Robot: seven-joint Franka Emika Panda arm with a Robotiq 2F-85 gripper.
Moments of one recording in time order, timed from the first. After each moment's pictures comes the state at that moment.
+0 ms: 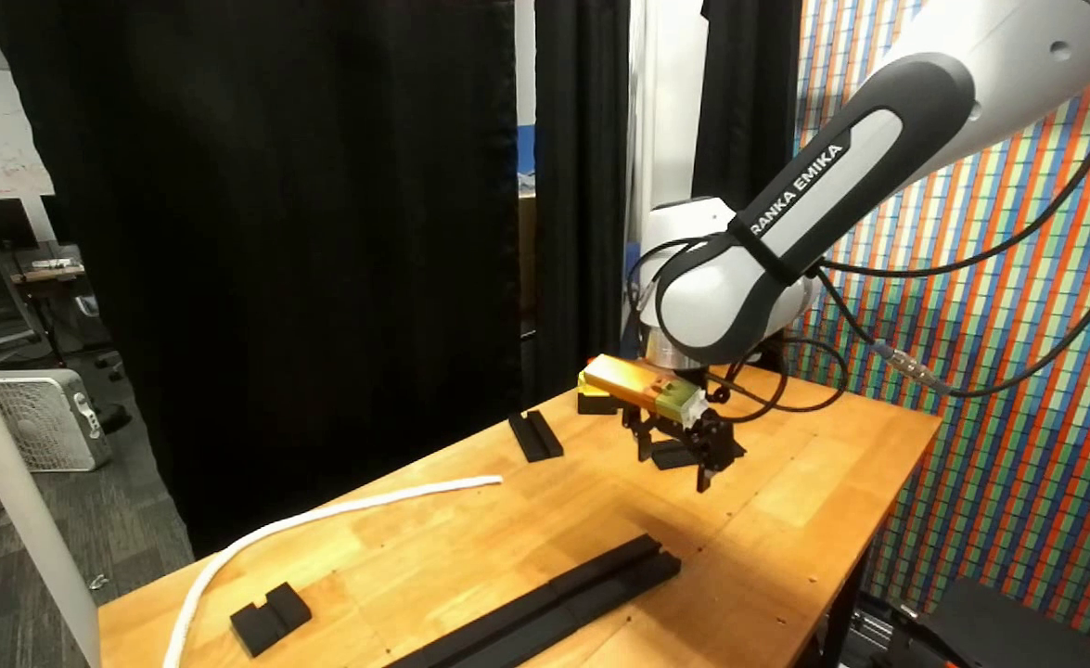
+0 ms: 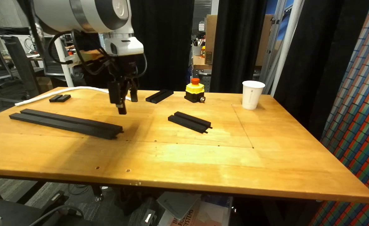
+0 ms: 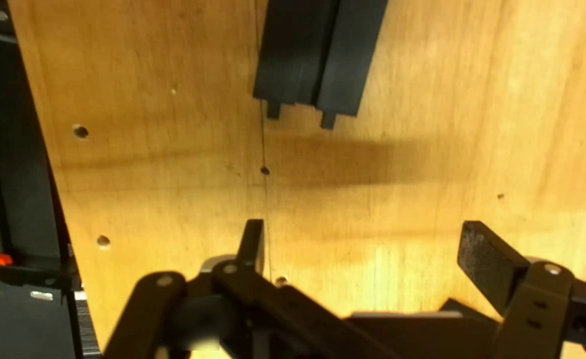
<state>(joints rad) 0.09 -0.06 0.05 -2.52 -0.06 2.47 1.62</state>
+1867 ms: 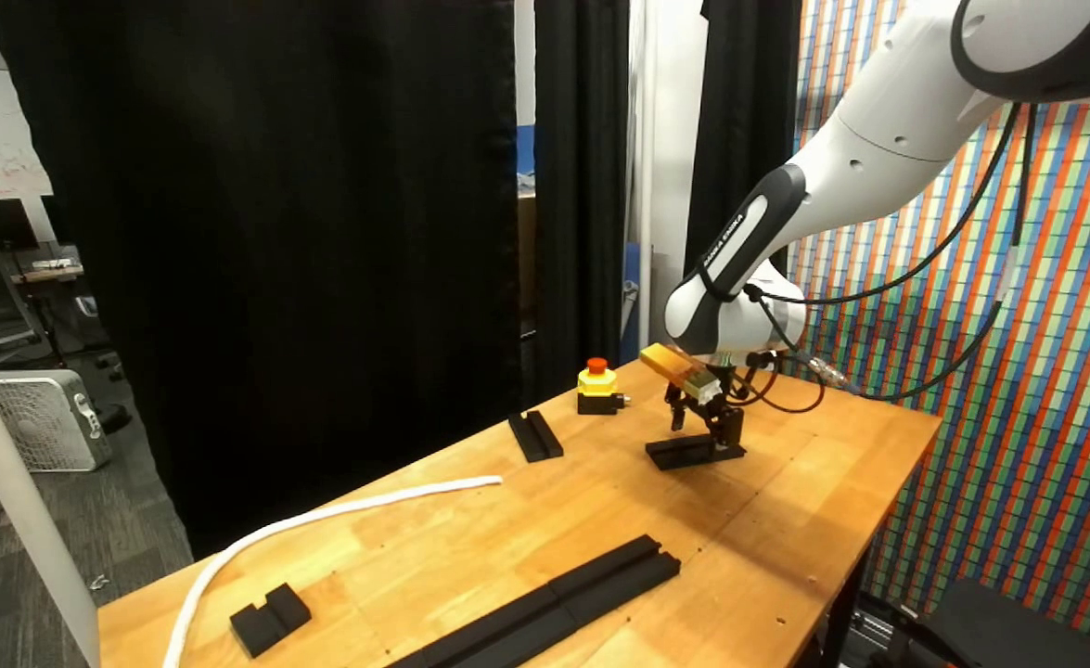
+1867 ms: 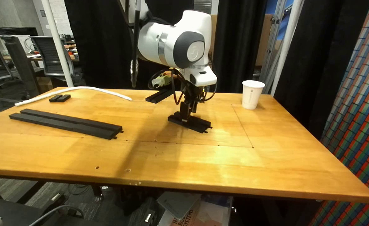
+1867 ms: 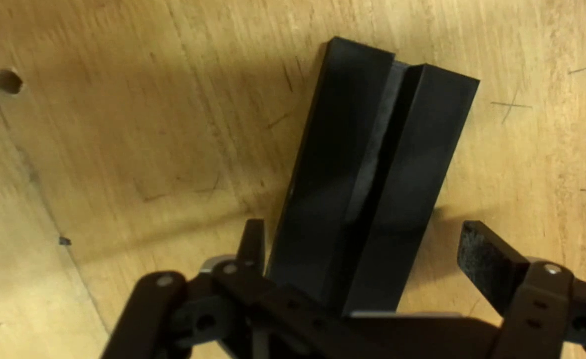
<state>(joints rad) -0.11 0.35 -0.10 -2.22 0.21 2.66 1.28</state>
